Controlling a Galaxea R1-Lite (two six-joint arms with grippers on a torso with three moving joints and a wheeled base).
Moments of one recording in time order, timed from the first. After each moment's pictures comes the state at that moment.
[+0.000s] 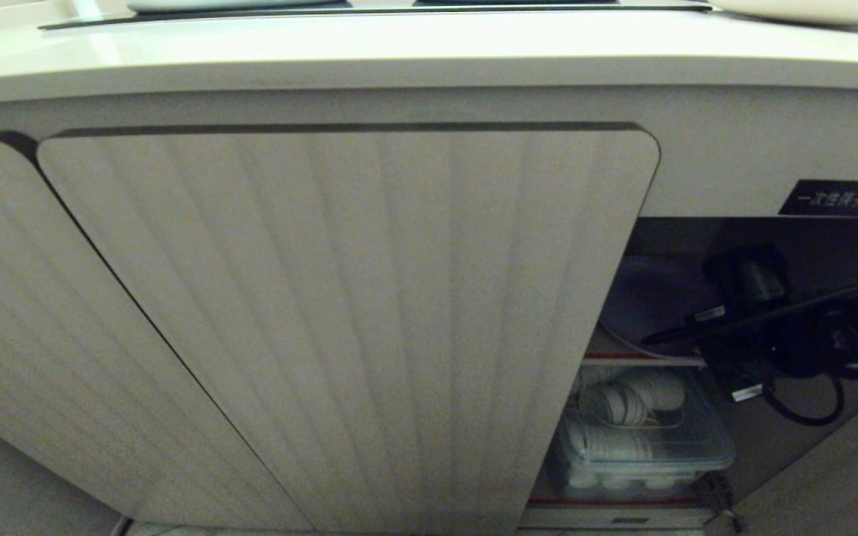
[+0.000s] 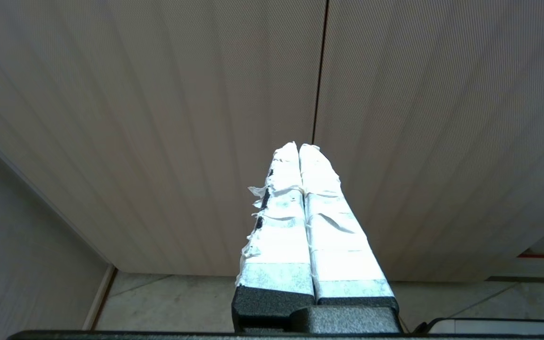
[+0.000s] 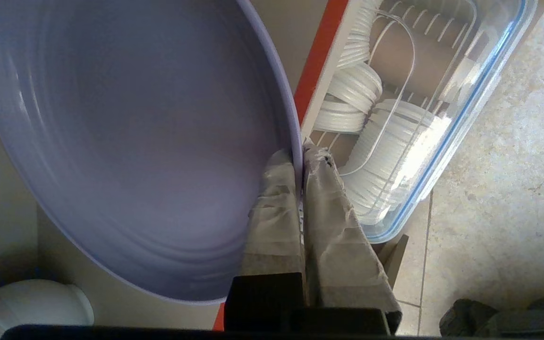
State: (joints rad) left arm 0.00 0.00 0.00 0.00 0.01 0.00; right arm 0.15 1.84 -0.94 -0.11 -0.34 1.38
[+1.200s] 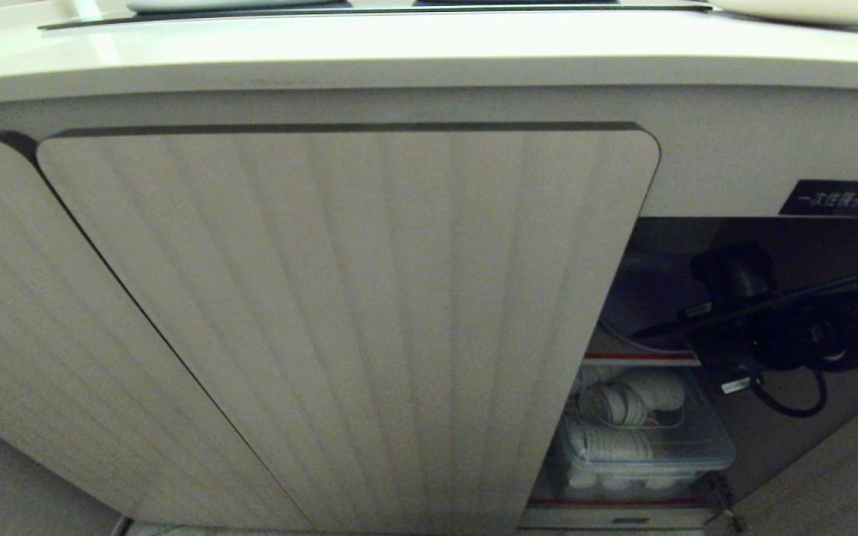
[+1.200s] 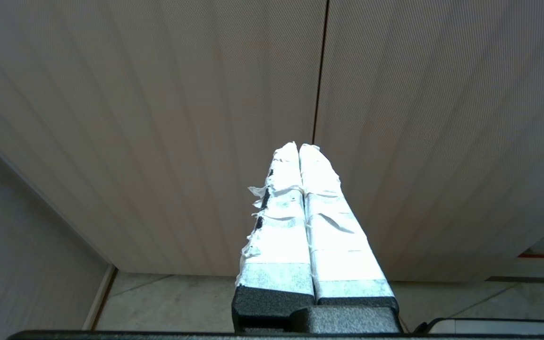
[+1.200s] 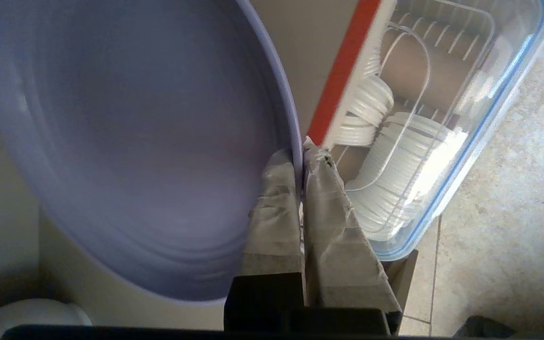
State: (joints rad) left arm 0.00 0.00 0.00 0.00 0.01 0.00; right arm 0.15 1.90 -0.98 -0.14 -0.37 1.38
